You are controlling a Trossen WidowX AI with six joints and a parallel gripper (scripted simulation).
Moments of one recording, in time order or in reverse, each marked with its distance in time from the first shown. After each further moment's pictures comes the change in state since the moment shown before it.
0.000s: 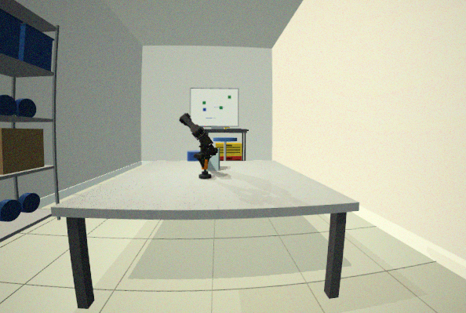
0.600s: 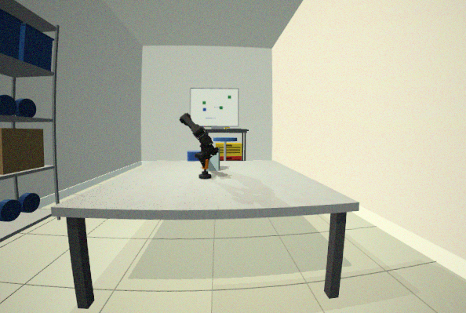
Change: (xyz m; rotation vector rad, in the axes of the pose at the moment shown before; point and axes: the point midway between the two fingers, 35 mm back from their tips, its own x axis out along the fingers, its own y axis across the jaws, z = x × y) arm -0.001 0.006 0.001 -0.035 0.005 0.004
